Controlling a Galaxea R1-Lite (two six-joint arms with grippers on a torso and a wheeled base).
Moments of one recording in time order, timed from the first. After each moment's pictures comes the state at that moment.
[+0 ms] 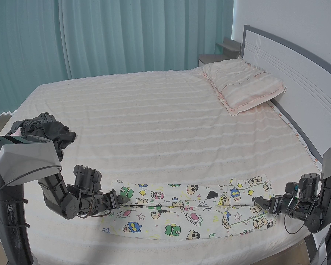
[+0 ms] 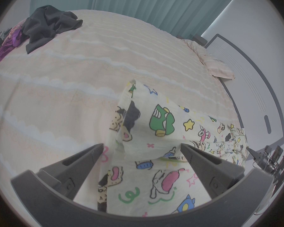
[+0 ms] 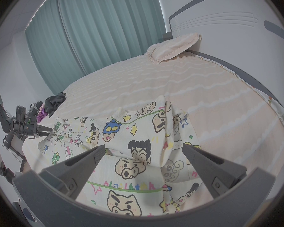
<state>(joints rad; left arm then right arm) -0.26 2.27 -0.63 -0.79 -0.12 -0.49 0.04 2.19 -0.03 -1.55 0.15 0.15</state>
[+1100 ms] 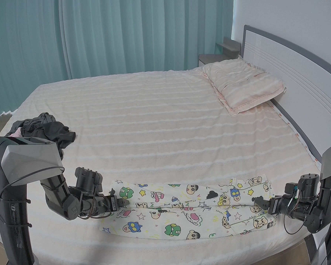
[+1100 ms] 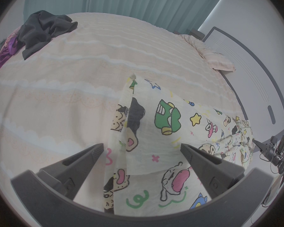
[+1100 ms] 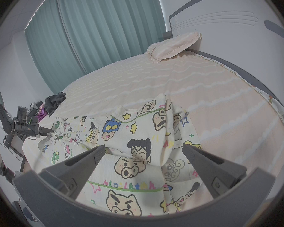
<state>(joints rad) -0.26 2.30 -0.63 -0.79 -0.11 -0.42 0.04 2.20 -0.03 -1.55 0.15 0.15</state>
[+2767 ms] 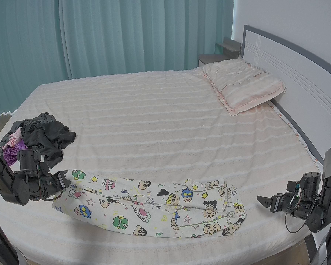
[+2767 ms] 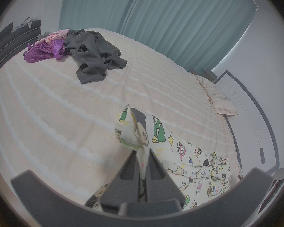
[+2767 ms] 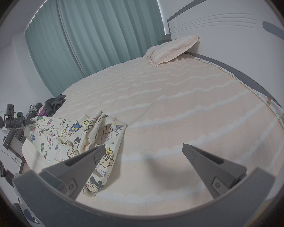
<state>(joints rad) 0.16 1.96 -0.49 -0.76 -0.27 -0.39 0.03 2.18 -0.04 -1.55 0.15 0.15</state>
